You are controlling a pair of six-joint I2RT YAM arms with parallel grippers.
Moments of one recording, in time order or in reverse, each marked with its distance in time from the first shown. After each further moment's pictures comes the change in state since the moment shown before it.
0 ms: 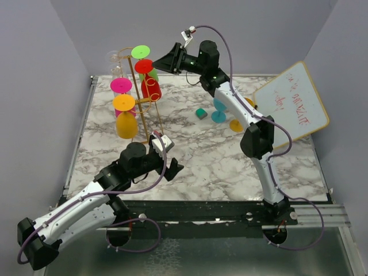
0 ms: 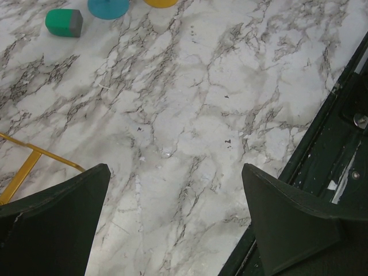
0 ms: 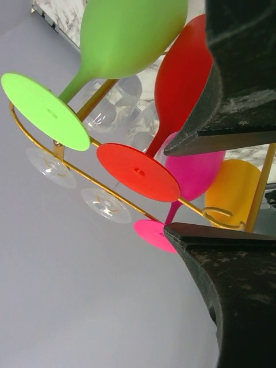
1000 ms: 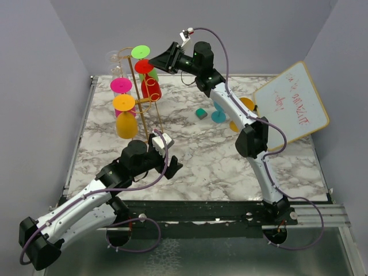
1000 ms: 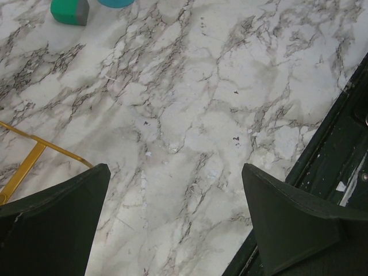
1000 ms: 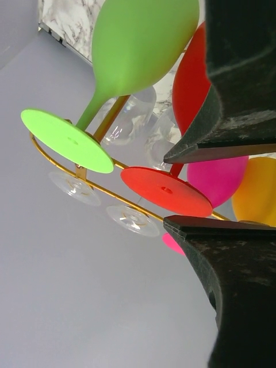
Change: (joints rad) left arm 0.038 0.034 0.000 0.000 0.015 0.000; right arm 0.024 0.093 0.140 -0.061 0.128 0.060
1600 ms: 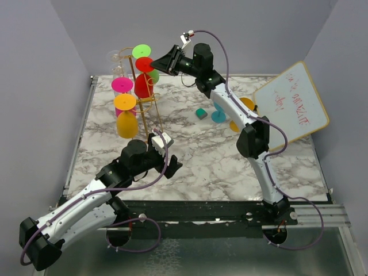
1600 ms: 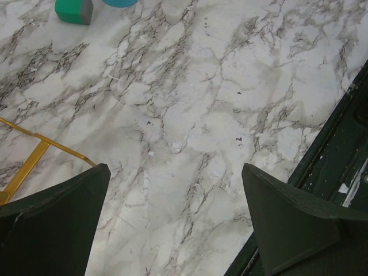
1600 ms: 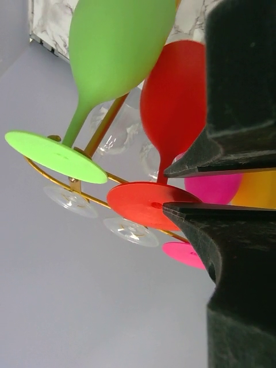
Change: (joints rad) left arm 0.008 0.003 0.000 0.000 0.001 0.000; right arm 0.002 -0.019 -0.058 0.003 0.022 0.007
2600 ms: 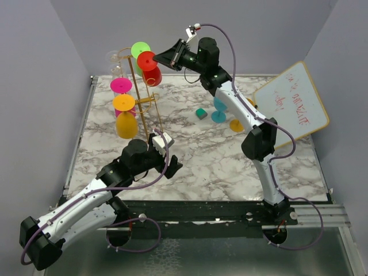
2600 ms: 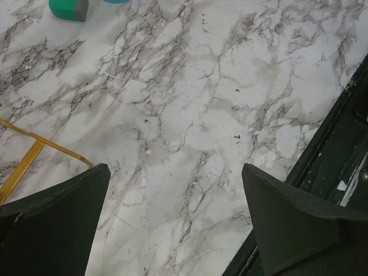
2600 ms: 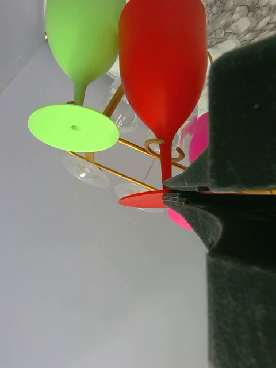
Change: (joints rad) left arm 0.005 0.011 0.000 0.000 0.014 -0.004; right arm 0.002 -0.109 -0.043 -0.043 0.069 0.020
